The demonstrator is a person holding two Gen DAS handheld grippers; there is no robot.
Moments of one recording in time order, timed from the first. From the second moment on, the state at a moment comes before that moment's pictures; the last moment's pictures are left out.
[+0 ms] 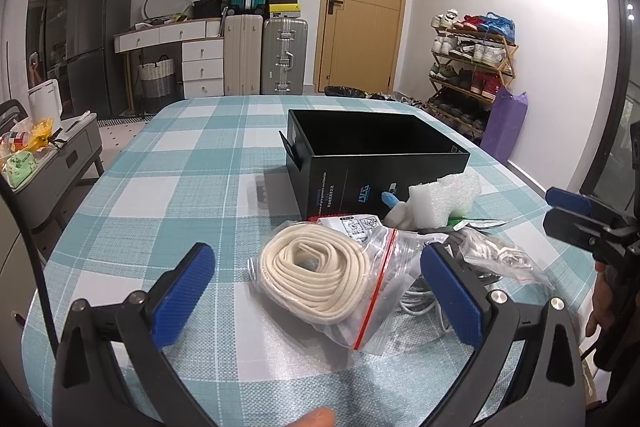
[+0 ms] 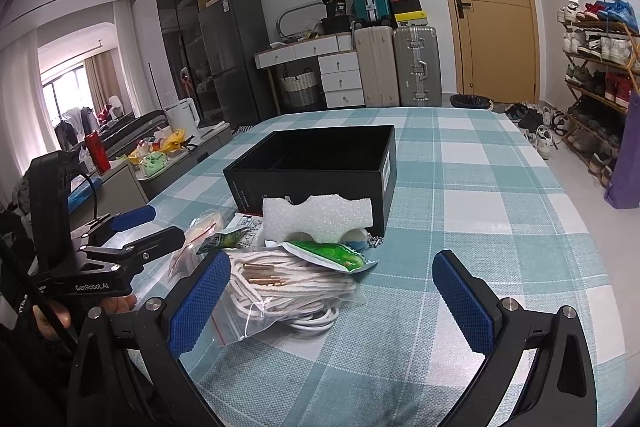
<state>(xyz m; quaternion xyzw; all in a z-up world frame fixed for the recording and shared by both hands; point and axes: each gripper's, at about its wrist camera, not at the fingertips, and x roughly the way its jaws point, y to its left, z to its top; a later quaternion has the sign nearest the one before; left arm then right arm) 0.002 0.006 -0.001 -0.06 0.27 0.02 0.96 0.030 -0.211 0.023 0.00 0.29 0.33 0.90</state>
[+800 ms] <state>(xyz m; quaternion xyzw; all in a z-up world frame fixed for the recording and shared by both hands) 0.019 0.016 0.004 -0.02 0.32 -0.01 0.95 0.060 -0.184 0.042 -0.04 0.32 0.35 0.88</state>
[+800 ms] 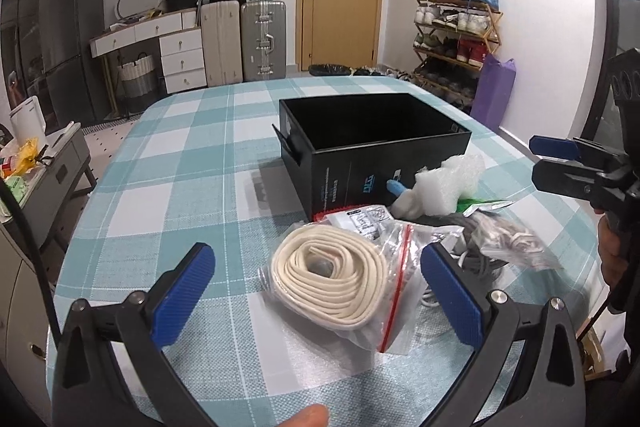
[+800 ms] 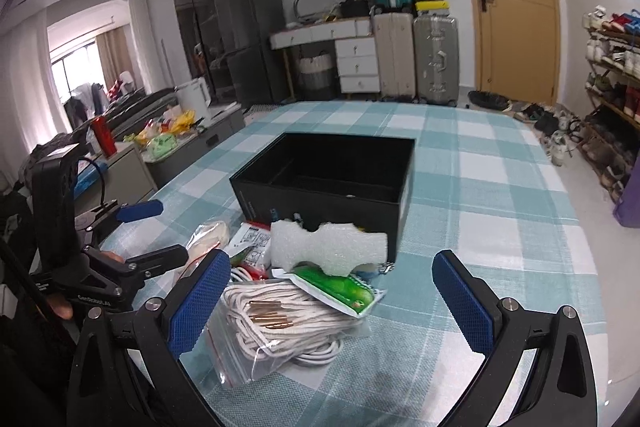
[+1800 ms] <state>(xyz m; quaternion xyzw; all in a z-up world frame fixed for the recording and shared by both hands) 0.026 0.013 -0.004 -0.02 0.35 -0.06 0.93 0.111 -0.124 0.004 -0.09 0.41 0.33 0.84</state>
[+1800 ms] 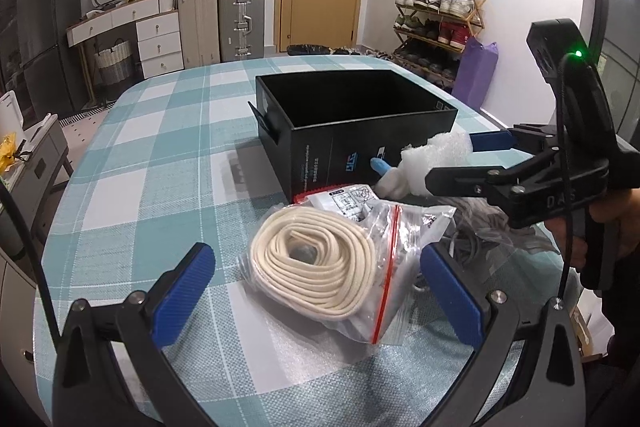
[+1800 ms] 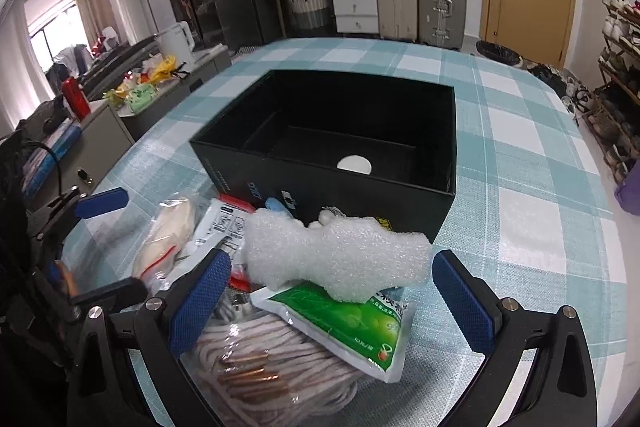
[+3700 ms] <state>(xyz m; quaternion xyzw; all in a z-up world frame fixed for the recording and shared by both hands) 0.040 0.031 -0.026 -0.13 0.44 -0.07 0.89 0.092 -0.166 0.020 -0.07 0.37 0.34 0.86</state>
